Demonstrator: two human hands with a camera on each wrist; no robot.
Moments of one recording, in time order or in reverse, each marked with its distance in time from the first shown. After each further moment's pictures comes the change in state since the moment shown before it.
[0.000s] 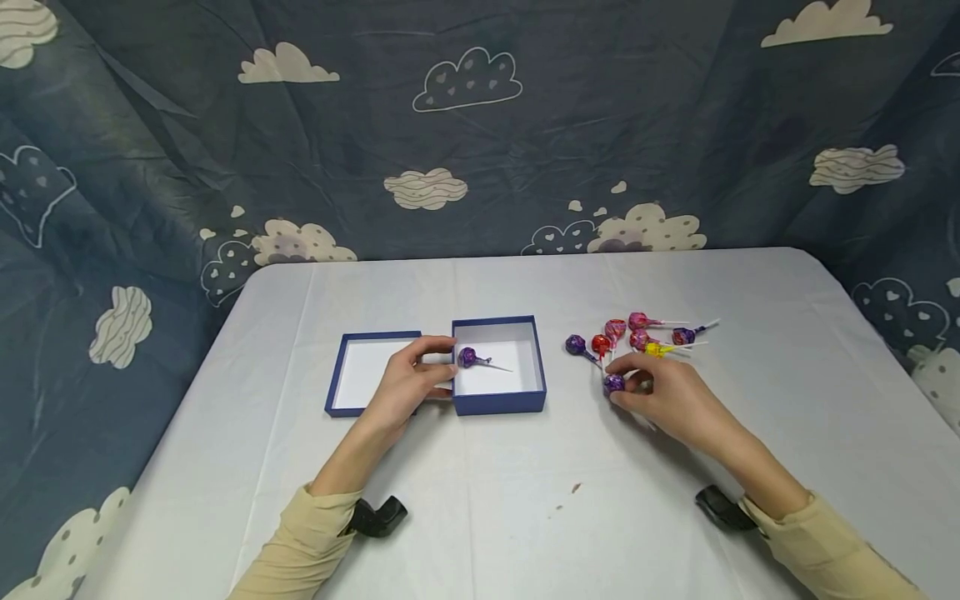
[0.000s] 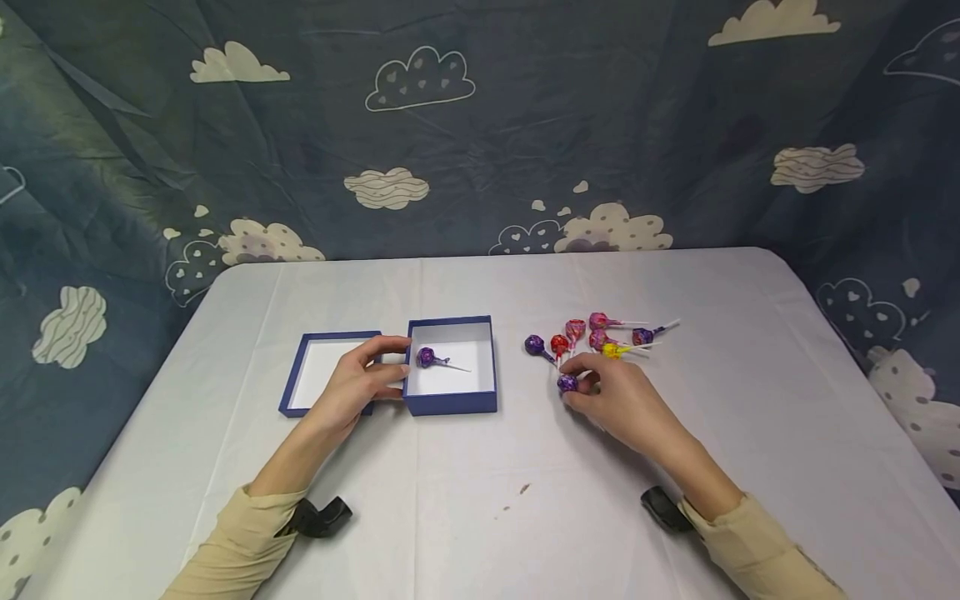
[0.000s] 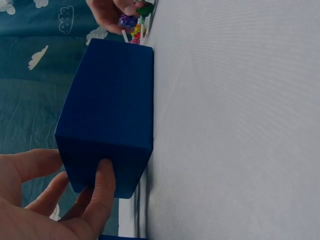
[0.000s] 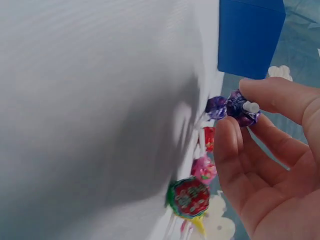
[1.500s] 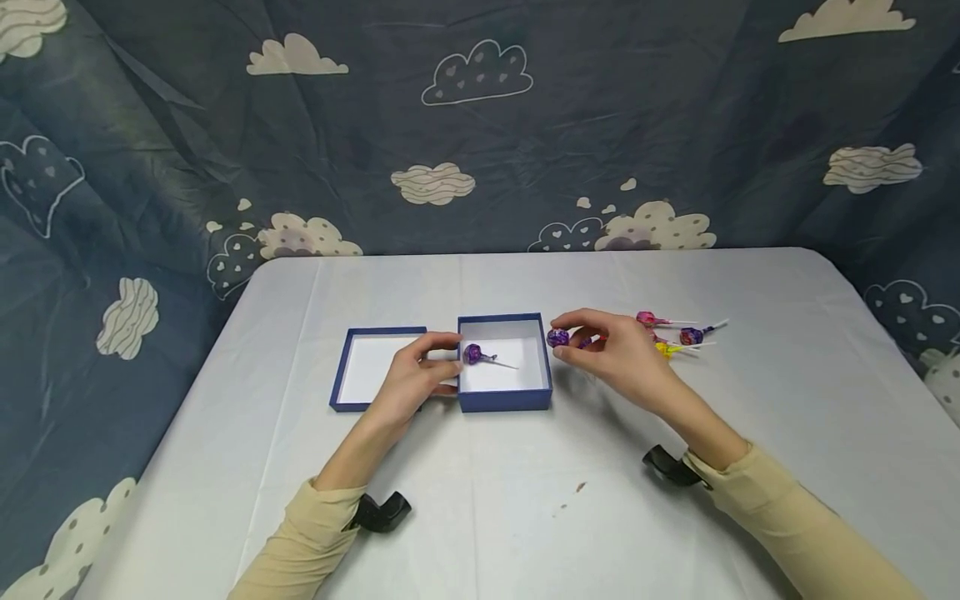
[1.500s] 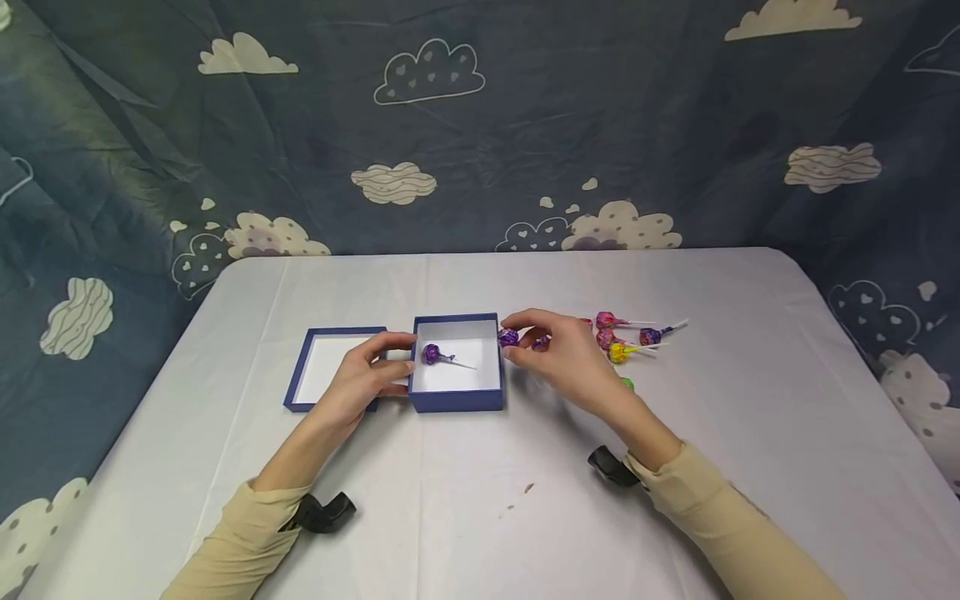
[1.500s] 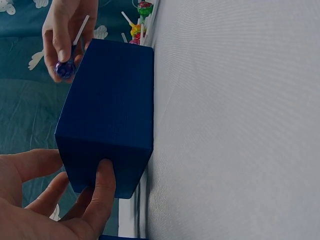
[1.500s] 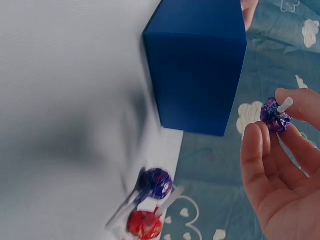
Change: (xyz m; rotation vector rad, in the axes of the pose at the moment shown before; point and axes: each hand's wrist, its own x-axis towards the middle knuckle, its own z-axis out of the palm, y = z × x) left_hand 0.000 -0.002 -0.001 -0.013 -0.009 0.005; right_hand 0.049 -0.060 0.009 0.247 0.024 -0.109
